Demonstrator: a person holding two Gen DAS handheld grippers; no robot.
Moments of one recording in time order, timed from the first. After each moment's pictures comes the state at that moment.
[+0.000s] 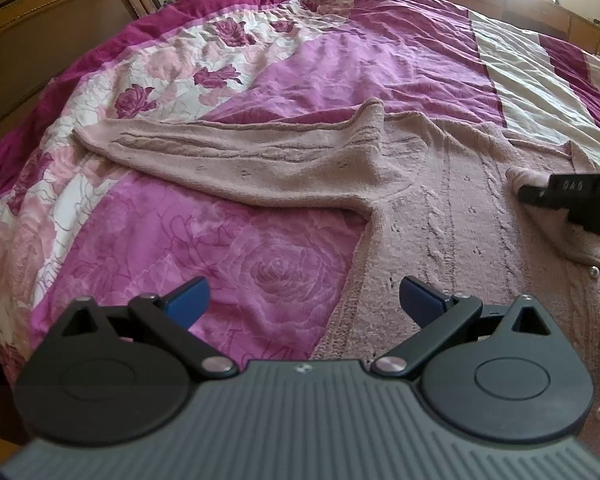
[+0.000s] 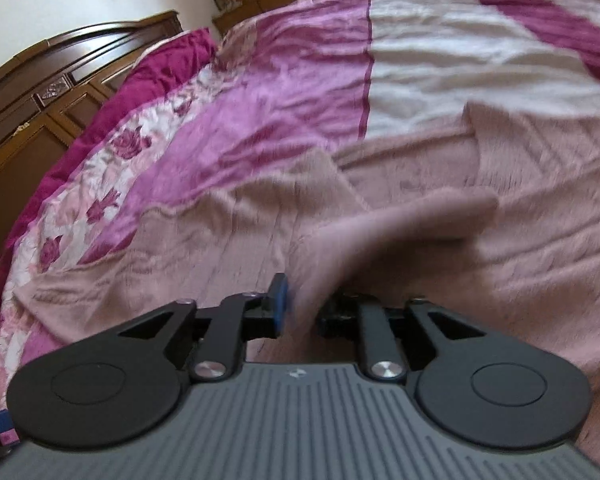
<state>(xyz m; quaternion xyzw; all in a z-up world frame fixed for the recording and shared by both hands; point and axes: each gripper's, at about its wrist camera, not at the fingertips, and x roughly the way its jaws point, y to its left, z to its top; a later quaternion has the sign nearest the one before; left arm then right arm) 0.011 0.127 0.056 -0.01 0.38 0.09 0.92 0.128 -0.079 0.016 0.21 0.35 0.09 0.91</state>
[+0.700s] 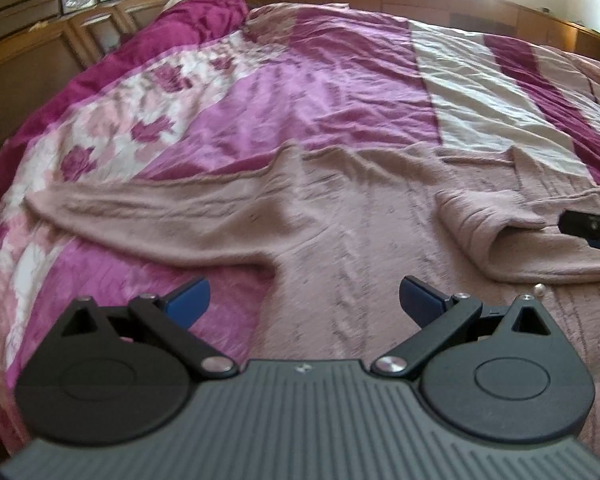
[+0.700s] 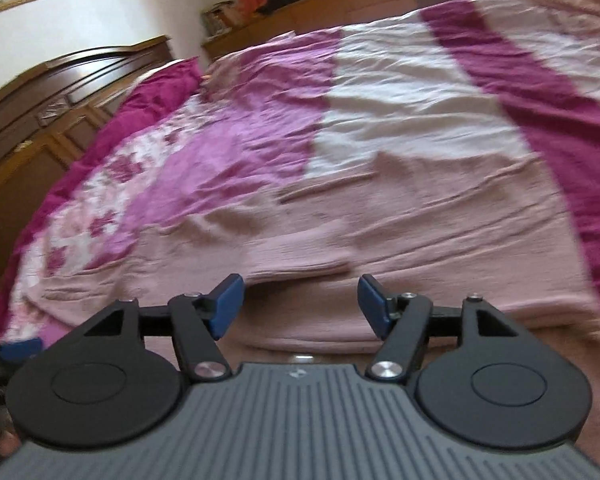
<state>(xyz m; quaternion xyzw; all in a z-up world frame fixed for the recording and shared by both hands) 0.031 0.070 0.077 0.03 0.35 0.02 0.94 0.036 -0.162 0.071 0.19 0.32 0.05 0.93</state>
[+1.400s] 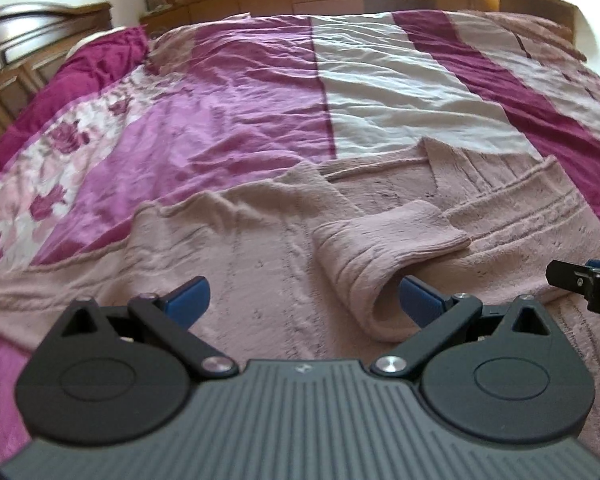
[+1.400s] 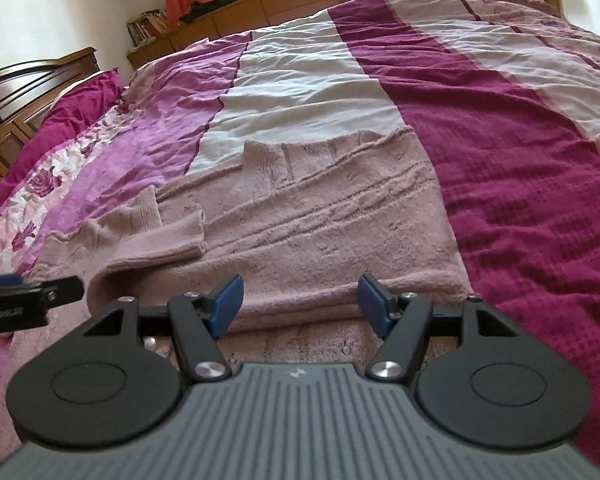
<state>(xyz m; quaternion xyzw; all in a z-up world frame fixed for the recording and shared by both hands) 0.090 -0.030 0.059 0.11 0.34 -0.08 0.93 0.019 -0.219 0.029 0.19 0.33 -0.05 0.92</state>
